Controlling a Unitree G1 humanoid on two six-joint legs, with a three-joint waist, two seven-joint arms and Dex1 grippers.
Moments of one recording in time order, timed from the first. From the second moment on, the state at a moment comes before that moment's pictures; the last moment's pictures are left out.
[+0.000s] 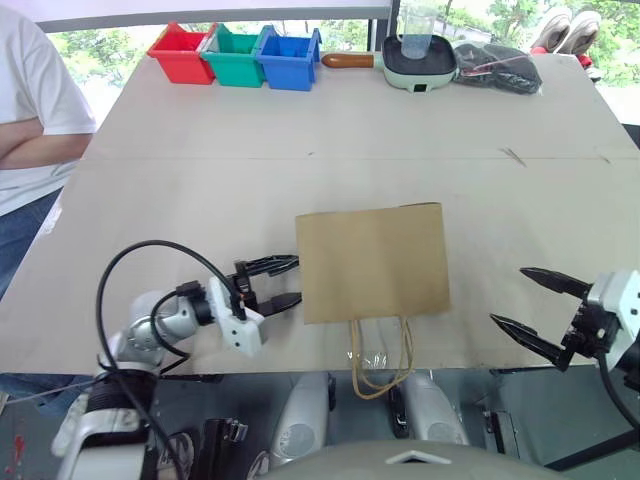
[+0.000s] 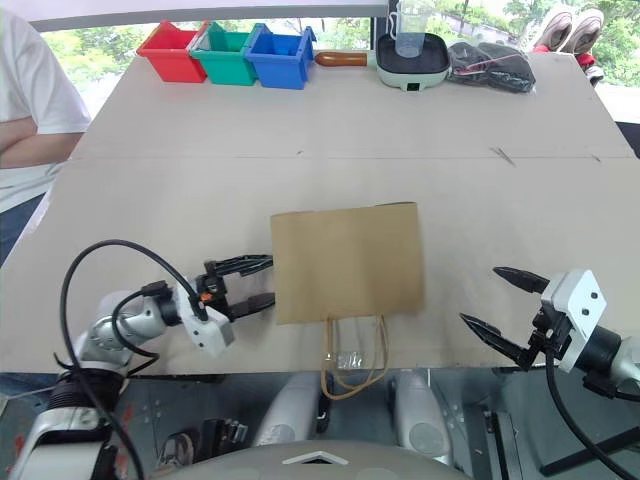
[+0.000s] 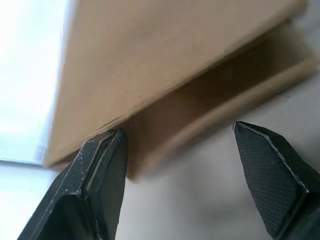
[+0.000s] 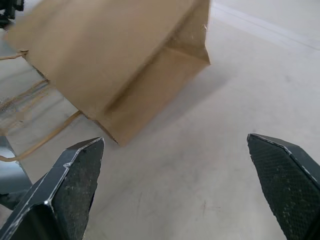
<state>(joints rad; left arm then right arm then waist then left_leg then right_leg) -0.21 0.56 0.14 0.39 0.44 -1.35 -0.71 0.46 -0.72 -0.45 -0.60 0.58 0.33 0.91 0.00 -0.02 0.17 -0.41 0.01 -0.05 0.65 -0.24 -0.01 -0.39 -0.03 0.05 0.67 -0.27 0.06</state>
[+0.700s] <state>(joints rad) -0.07 0.60 0.27 0.20 1.16 -1.34 0.21 0.52 -0.71 -0.49 -0.61 0.58 0.30 0.94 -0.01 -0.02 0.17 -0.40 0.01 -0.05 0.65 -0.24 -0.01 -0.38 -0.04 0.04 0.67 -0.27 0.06</state>
